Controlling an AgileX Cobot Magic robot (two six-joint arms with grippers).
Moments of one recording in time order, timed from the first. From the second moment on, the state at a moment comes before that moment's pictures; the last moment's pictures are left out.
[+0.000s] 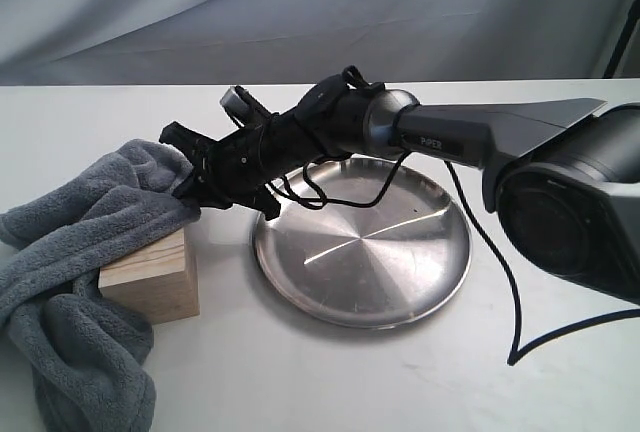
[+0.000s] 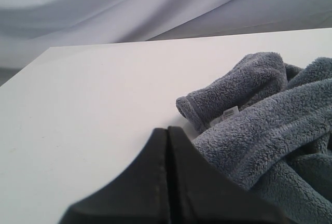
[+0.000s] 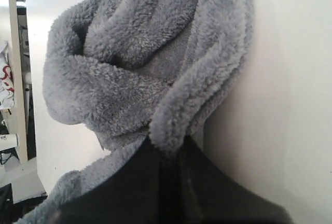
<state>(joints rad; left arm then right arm) 0.14 0.00 -0.01 0.07 0.34 0.06 0.62 2.49 -1.93 1.12 0.69 -0.12</state>
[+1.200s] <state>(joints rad) 0.14 0.00 -0.01 0.07 0.34 0.06 0.75 2.44 -1.93 1.70 0.70 -1.08</state>
